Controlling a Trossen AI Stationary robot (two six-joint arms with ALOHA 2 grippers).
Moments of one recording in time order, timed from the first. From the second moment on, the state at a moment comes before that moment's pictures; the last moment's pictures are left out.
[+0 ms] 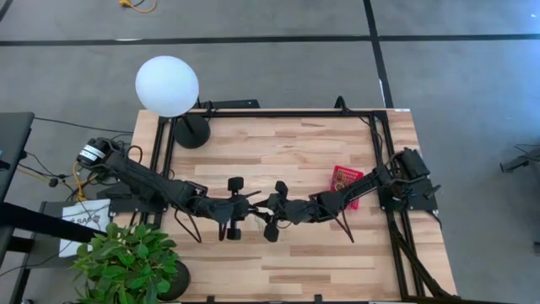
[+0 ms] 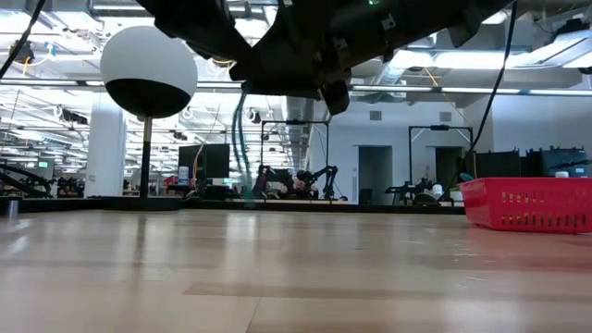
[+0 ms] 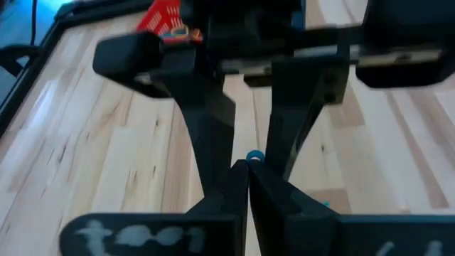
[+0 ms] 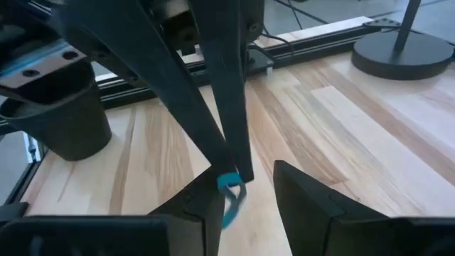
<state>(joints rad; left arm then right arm) -0.38 1.43 0.93 -0.15 -0.40 -0.08 0.32 1.89 1.07 0.45 0.42 0.29</state>
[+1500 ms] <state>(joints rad) -0.38 1.43 0.93 -0.33 -0.48 -0.20 0.39 1.77 1.10 -0.14 0.86 0.49</state>
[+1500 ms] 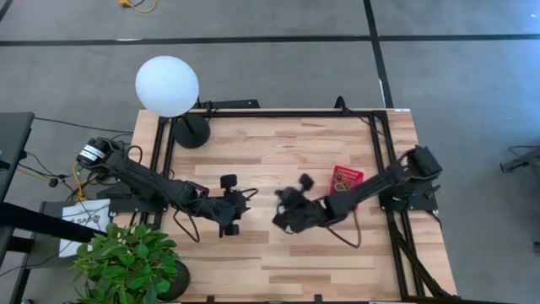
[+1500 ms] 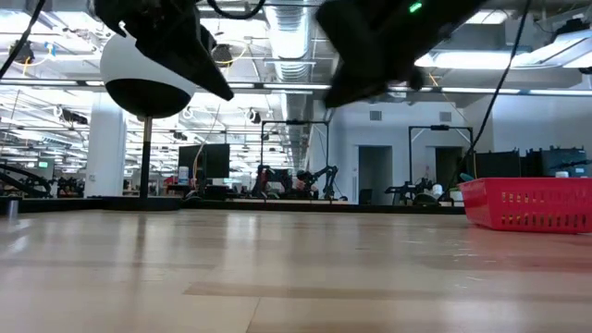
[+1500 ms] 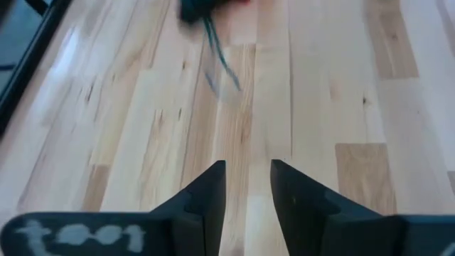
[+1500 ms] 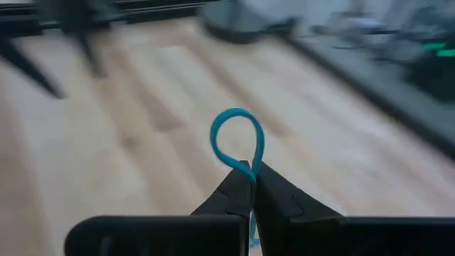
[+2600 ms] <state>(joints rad) -0.38 1.43 0.93 -0.37 -0.48 -0.23 0.47 1.53 0.89 -1.30 0.62 1.54</state>
